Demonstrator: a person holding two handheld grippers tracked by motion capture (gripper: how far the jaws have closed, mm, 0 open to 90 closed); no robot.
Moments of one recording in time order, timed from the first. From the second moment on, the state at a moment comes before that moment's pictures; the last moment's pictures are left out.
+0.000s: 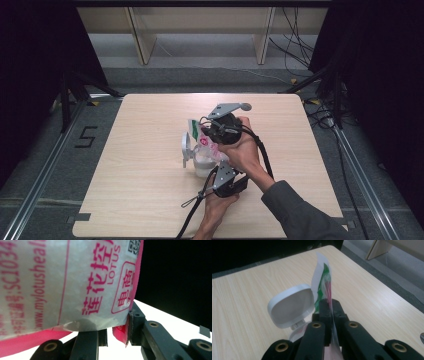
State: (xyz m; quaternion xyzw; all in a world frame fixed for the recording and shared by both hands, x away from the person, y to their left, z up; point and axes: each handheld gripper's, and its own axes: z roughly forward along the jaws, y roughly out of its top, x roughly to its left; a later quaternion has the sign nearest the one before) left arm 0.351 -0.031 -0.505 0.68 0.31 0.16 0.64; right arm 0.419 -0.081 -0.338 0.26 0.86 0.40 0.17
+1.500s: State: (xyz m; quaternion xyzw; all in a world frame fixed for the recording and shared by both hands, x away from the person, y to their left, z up) left arm 0.352 -0.032 -0.504 0.68 0.30 0.16 0.65; right arm 0.417 -0.081 -0.336 0.26 0.86 0.41 0.17
